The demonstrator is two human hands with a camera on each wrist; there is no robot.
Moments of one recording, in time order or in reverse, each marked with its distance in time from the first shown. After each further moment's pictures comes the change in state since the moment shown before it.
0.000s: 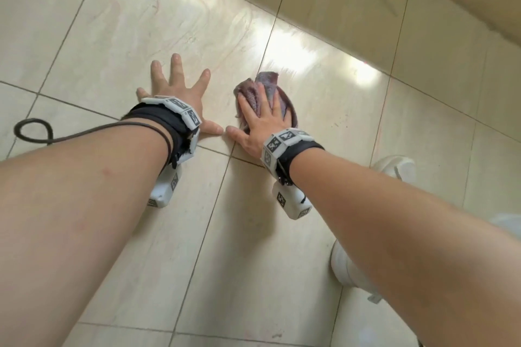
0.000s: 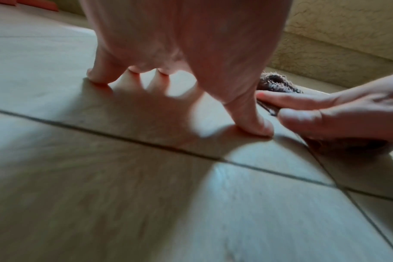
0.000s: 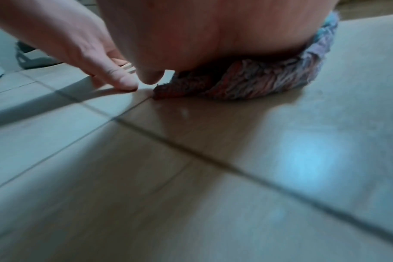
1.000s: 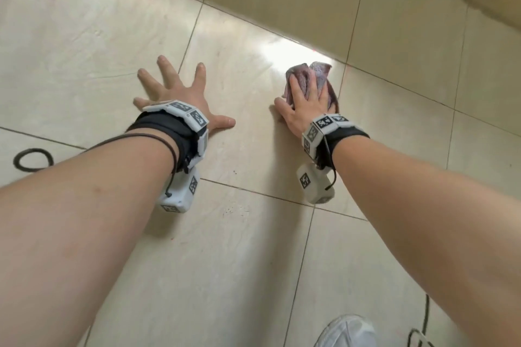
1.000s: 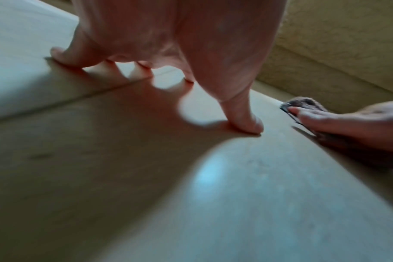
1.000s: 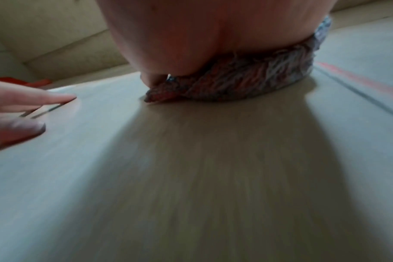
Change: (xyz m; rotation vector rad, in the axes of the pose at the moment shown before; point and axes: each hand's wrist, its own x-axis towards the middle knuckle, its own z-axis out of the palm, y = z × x) left_hand 0.001 0.152 -0.001 -0.138 -0.010 -0.105; right_hand 0.007 0.201 -0.031 0.182 0.110 0.243
